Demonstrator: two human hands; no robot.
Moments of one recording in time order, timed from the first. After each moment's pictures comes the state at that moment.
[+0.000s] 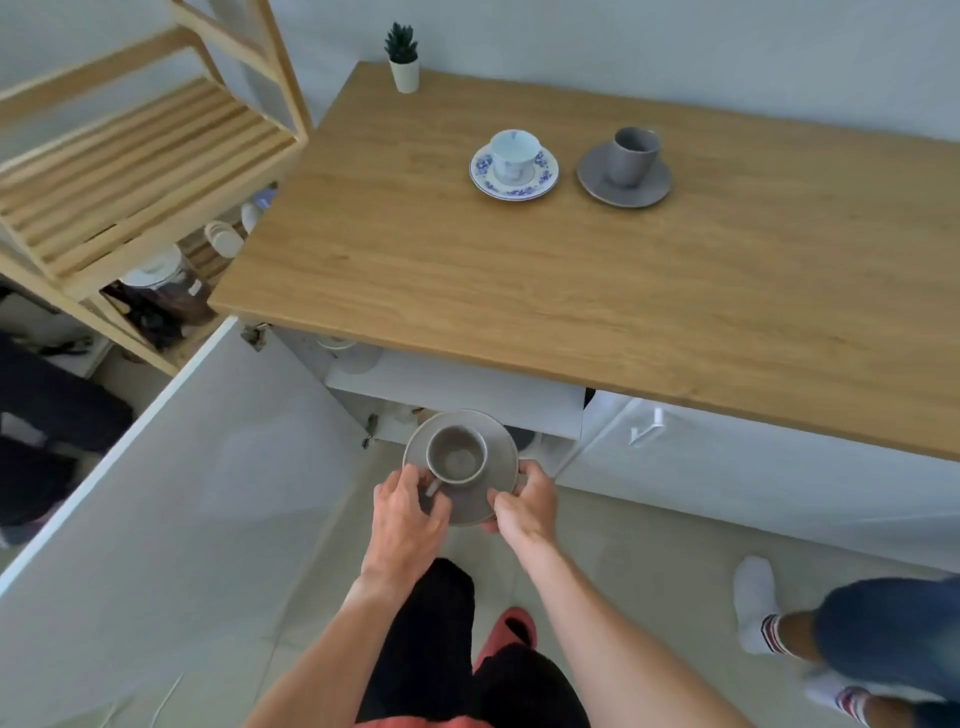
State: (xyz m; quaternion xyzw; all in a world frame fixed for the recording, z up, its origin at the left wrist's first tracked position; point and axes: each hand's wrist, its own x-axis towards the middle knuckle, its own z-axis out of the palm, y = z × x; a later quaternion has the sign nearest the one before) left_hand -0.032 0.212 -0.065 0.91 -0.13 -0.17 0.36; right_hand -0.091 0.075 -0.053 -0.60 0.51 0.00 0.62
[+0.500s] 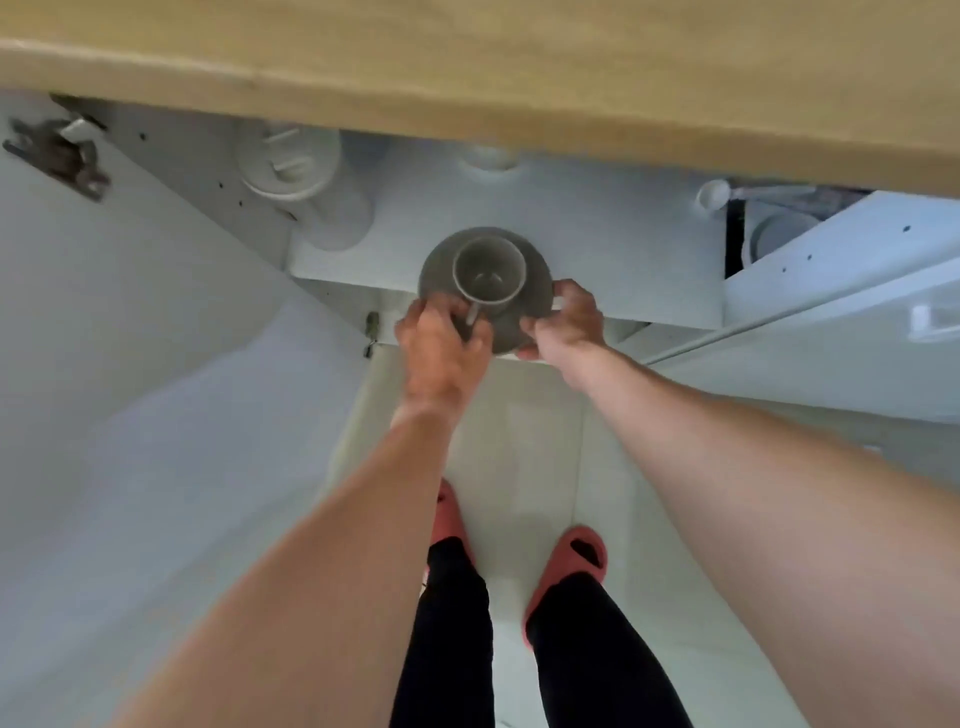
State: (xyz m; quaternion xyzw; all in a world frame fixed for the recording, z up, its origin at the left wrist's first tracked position) left_hand 0.134 0.169 -0.272 0.91 -0.10 -0.18 0.36; right_hand 0.086 0.045 -0.276 -0.61 0.54 0.02 0.58
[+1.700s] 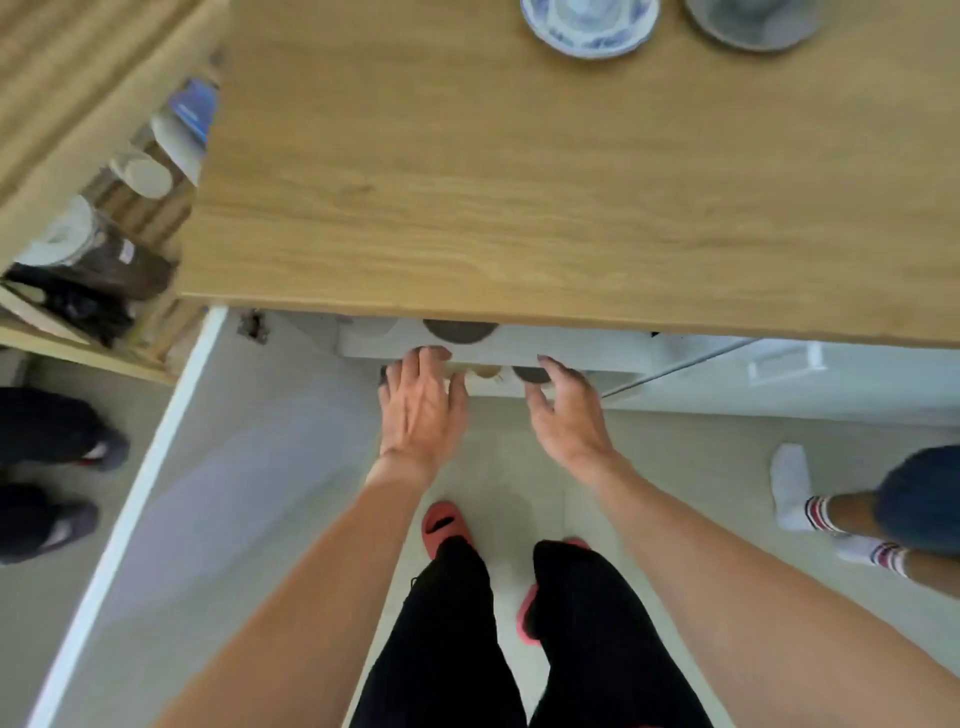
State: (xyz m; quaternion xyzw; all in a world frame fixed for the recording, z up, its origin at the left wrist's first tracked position) left_hand 0.155 0.225 -0.144 0.93 -0.26 -0.17 0.22; right_hand 0.044 0.095 -0.128 -0.78 0.45 0.09 0.42
